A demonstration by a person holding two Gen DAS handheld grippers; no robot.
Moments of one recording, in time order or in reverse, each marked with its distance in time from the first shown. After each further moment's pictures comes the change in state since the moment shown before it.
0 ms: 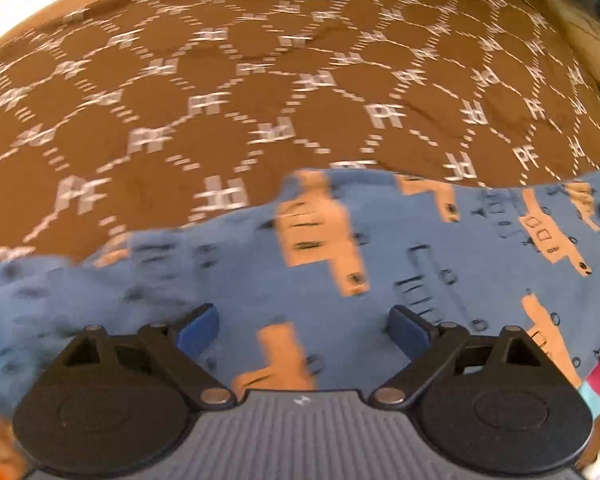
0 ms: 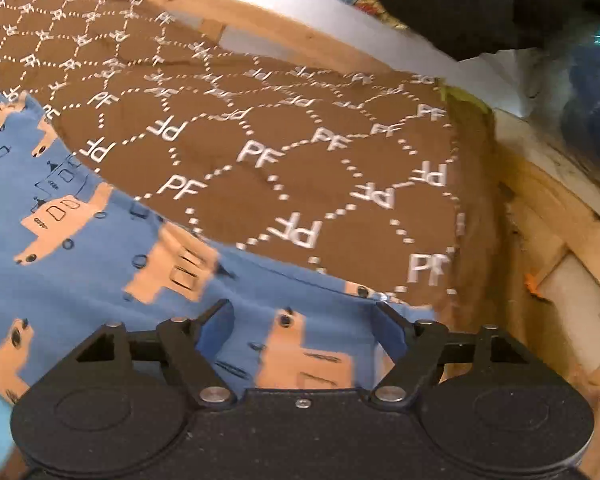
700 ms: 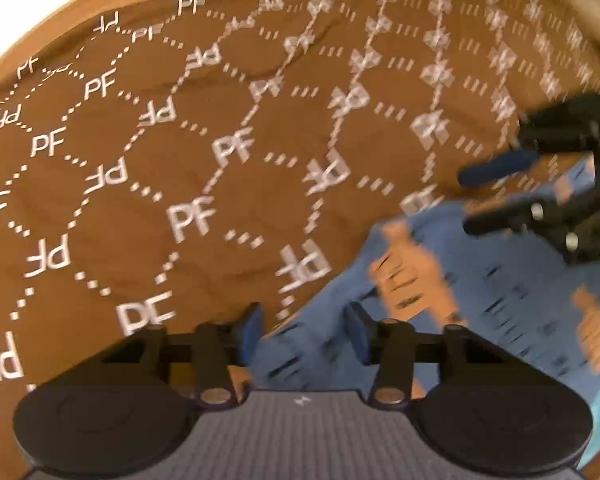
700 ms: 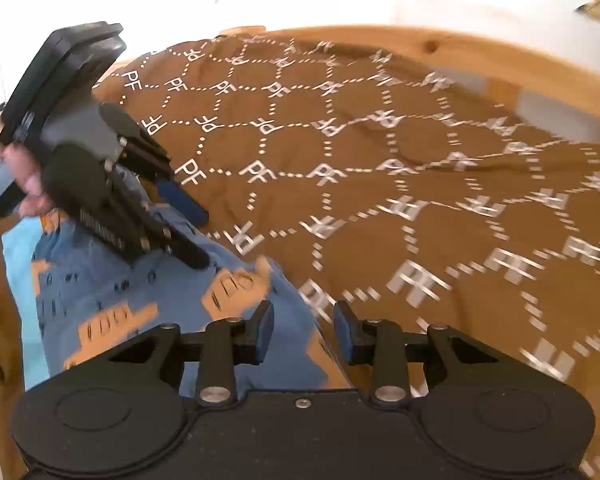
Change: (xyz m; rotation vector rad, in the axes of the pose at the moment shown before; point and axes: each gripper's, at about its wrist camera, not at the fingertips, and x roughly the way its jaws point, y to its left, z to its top) left arm 0.026 0.042 0.073 0.256 0.129 0.012; right arm 0.081 0.146 0.176 -0.015 -0.048 0.860
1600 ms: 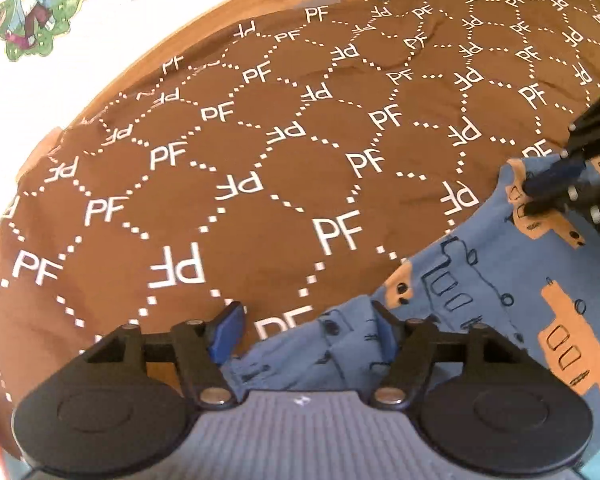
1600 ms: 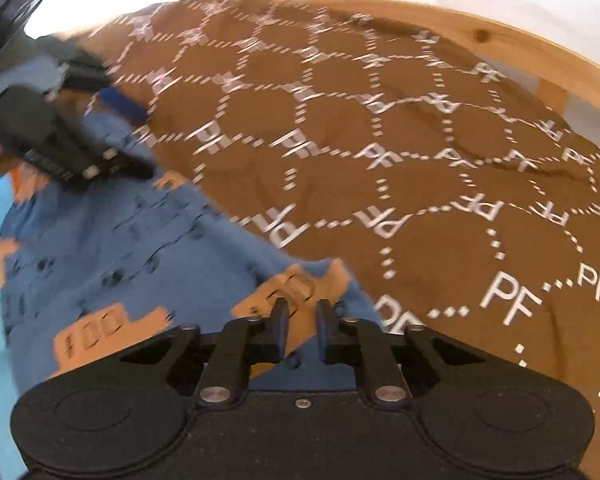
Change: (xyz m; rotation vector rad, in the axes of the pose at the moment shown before) left arm -0.045 0.036 -0.067 0.003 -0.099 0.356; right arm 0.041 0.044 -0.007 -0.051 0.023 -0.092
